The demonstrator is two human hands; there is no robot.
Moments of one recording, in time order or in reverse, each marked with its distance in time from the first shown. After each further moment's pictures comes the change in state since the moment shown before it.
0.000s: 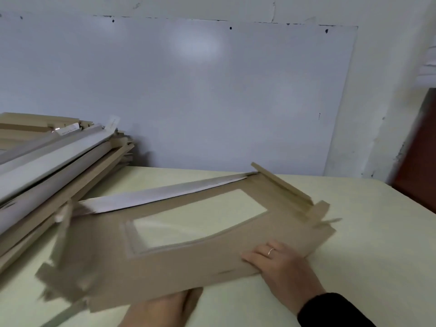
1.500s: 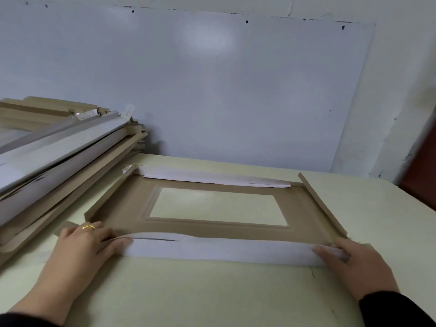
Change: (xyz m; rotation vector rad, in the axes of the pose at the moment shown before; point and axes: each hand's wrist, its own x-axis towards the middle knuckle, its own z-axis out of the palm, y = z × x) left_hand -0.053 -0.116 -0.020 0.112 0.603 -0.371; right_hand -0.056 0.051 -0.038 0.213 -0.103 0.867
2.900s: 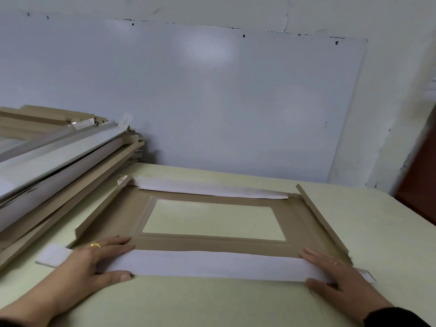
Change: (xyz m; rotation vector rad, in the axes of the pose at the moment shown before) left_hand 0.011 -0.019 0.013 -0.406 -0.271 0.129; right_hand 0.016 0.023 0.009 -0.065 -0.388 -0.336
